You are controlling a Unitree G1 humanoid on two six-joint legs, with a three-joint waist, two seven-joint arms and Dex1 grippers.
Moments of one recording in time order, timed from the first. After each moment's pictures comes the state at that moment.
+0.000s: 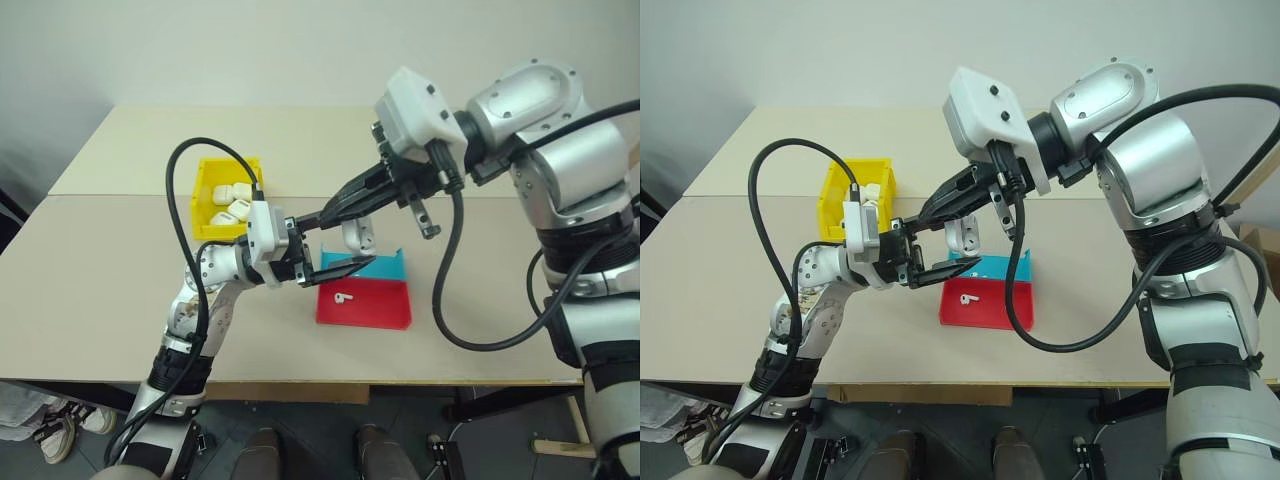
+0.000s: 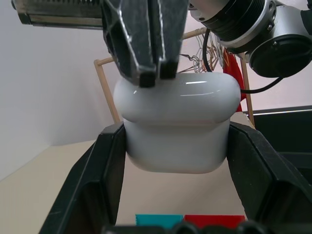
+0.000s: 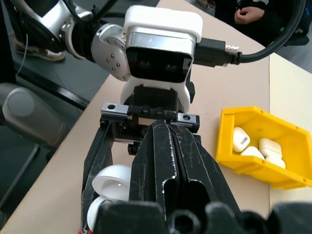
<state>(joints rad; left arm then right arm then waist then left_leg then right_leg) -0.55 0.32 -0.11 -0.10 -0.45 0.02 -1.05 -1.28 -0.67 0.32 0.01 0.39 0.49 1.51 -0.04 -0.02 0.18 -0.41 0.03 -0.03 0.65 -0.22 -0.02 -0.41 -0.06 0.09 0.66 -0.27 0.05</state>
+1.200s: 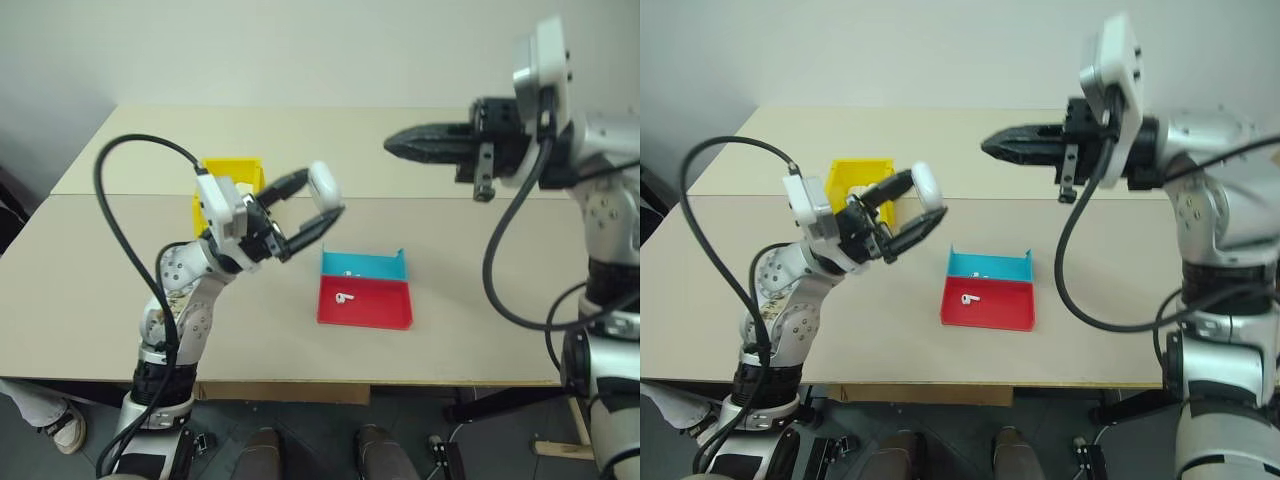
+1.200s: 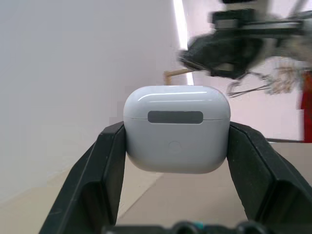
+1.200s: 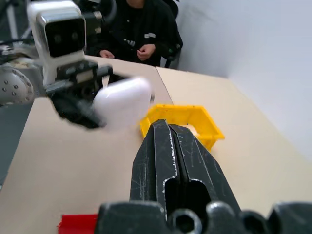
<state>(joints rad) -0.51 0.33 0.04 -0.27 -0.41 0.13 -0.68 -0.91 -0.75 -0.11 -0.15 0.56 0.68 1.13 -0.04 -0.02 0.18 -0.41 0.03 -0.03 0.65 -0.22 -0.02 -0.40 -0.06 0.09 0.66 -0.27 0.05</state>
